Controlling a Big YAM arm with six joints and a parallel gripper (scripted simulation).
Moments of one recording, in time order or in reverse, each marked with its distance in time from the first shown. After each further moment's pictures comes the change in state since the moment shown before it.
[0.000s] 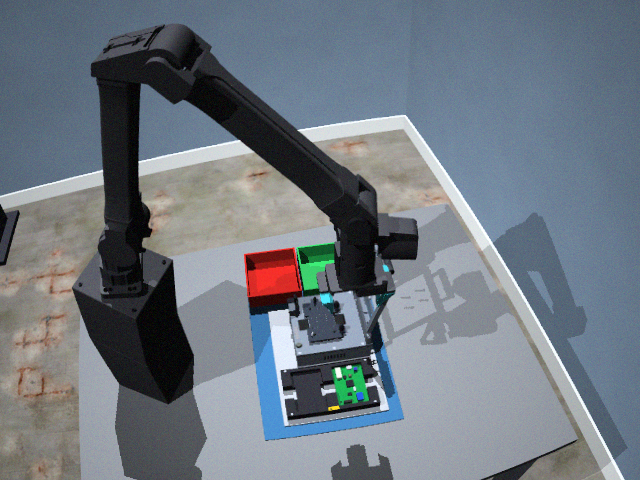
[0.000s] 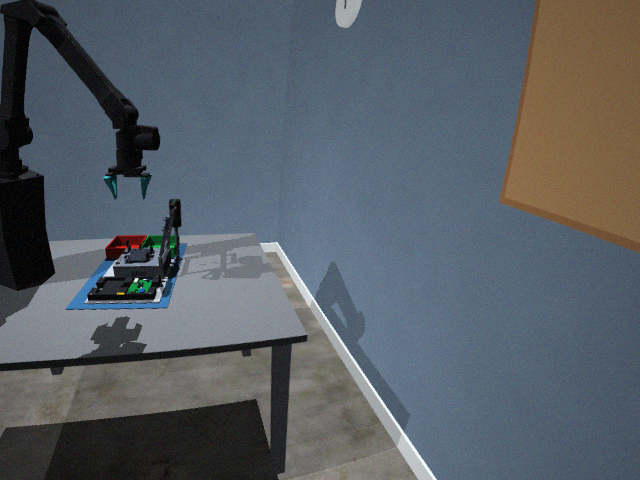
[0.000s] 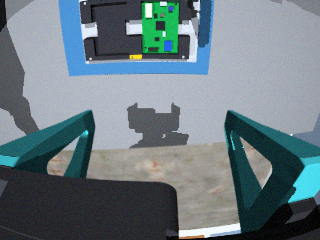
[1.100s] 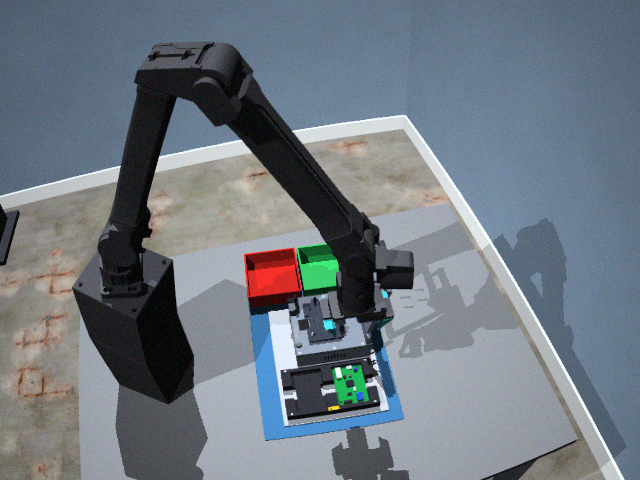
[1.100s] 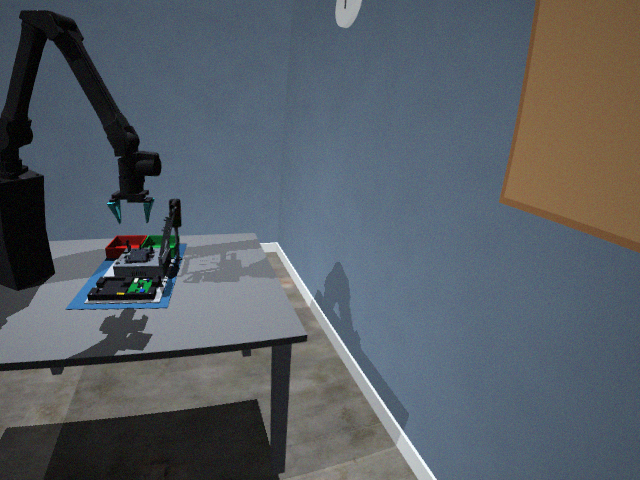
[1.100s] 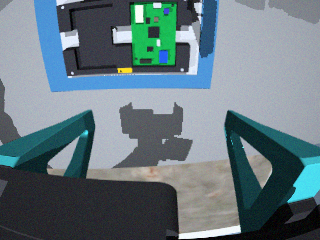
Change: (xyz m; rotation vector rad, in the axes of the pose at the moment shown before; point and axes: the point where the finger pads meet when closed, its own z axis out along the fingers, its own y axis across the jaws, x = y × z) arm 0.001 -0.006 0.078 0.021 0.006 0.001
